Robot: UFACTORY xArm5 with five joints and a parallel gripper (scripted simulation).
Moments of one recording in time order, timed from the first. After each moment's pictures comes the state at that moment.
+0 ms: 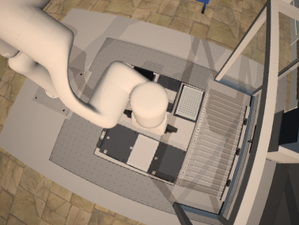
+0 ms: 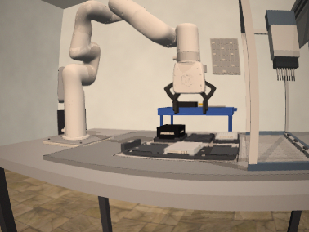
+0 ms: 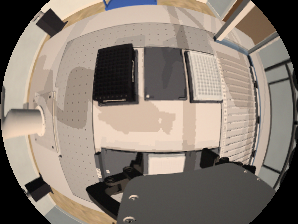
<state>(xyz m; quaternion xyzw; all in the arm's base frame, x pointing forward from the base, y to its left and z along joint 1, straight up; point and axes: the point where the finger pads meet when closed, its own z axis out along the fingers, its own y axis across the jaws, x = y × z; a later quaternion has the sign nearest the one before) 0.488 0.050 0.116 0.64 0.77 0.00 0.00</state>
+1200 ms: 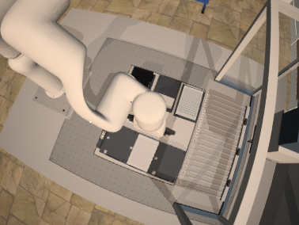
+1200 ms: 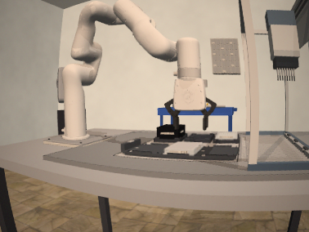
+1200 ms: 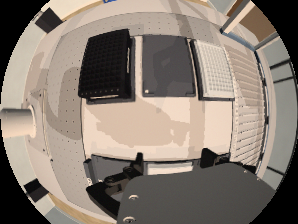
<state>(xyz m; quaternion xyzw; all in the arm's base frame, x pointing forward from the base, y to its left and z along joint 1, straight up) 0.489 0.050 0.064 0.64 0.77 0.00 0.00</state>
